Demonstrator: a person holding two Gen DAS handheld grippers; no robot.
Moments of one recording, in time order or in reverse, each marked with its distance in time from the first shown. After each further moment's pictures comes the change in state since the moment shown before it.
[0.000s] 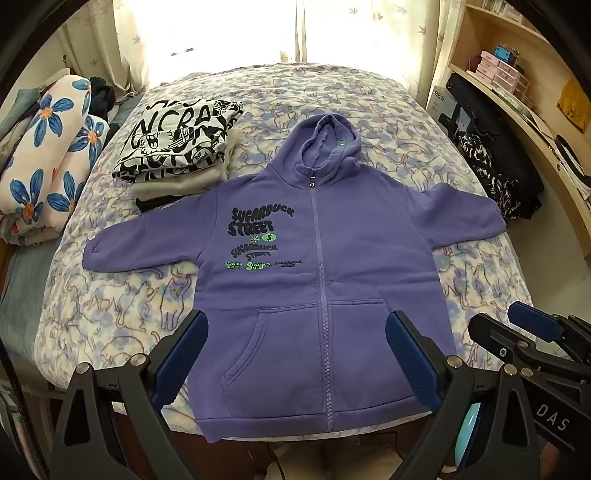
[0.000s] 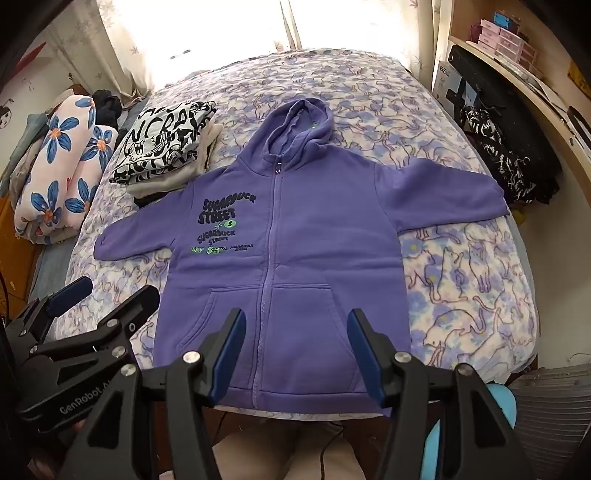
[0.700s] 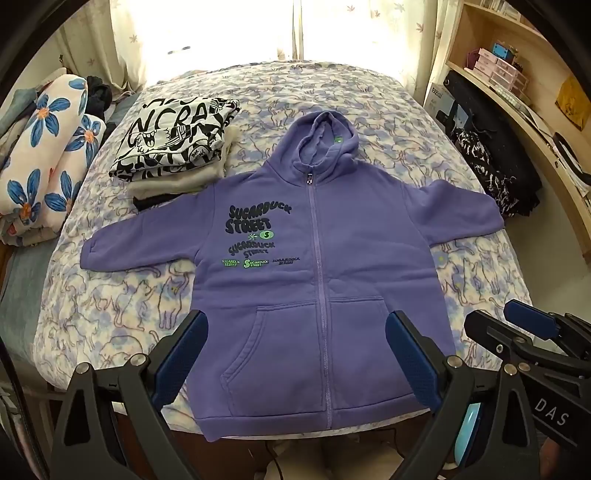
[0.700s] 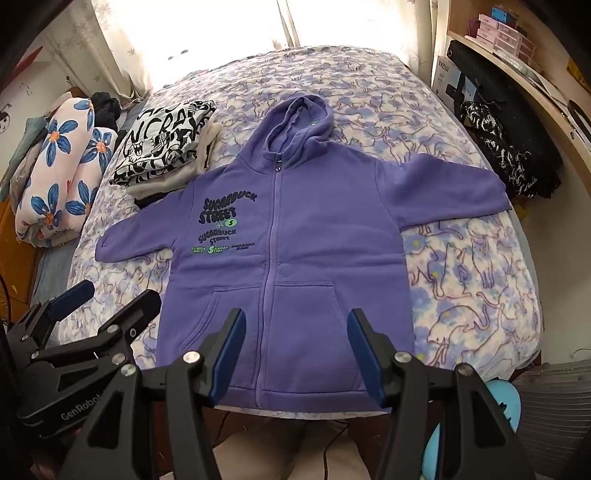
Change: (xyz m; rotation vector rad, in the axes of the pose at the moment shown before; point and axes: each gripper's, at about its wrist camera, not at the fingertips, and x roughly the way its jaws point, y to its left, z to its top) left arm 0.002 -0.001 0.003 0.005 0.012 -0.009; right arm 0.003 -0.001 -0.001 0.010 0.004 0.015
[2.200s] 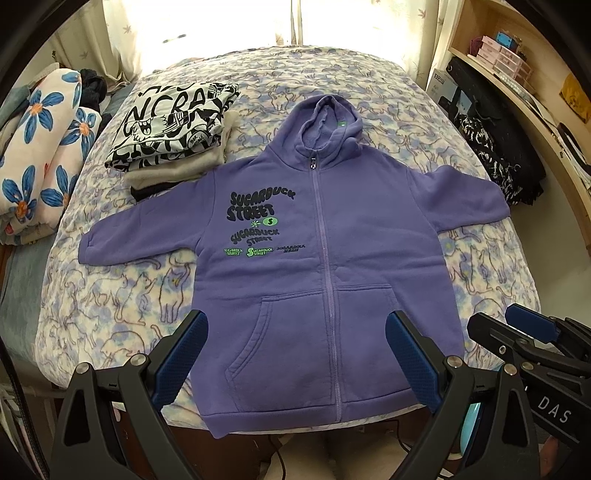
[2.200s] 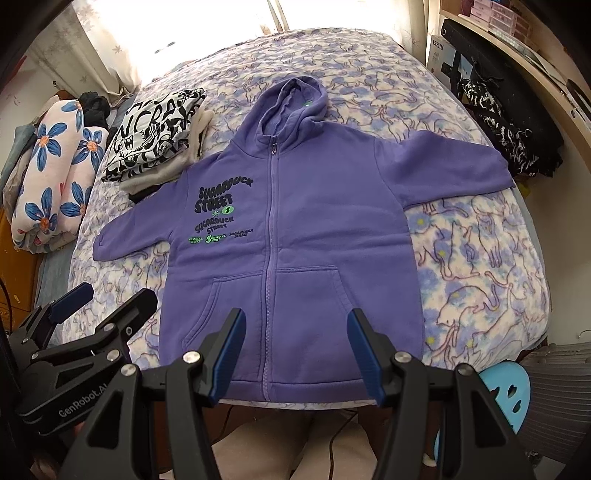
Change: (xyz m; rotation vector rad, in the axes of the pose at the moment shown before) left arm 0.019 0.009 -0.002 0.013 0.061 0.003; right arm 0.019 -0.001 -0.004 0.051 0.069 0.016
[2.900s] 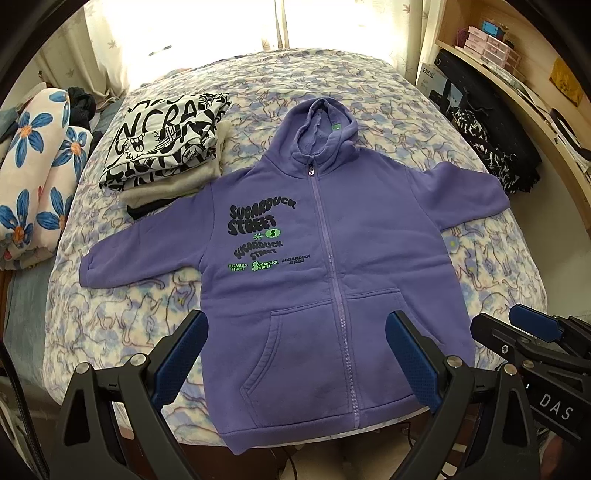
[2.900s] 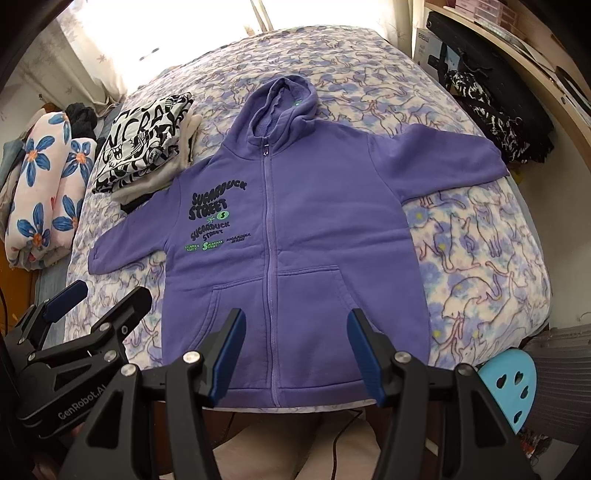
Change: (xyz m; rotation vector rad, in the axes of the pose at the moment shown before) left arm 0.007 0.008 0.018 0.078 -0.011 -0.001; right arm 0.007 0.009 0.004 0.068 0.001 -0.022
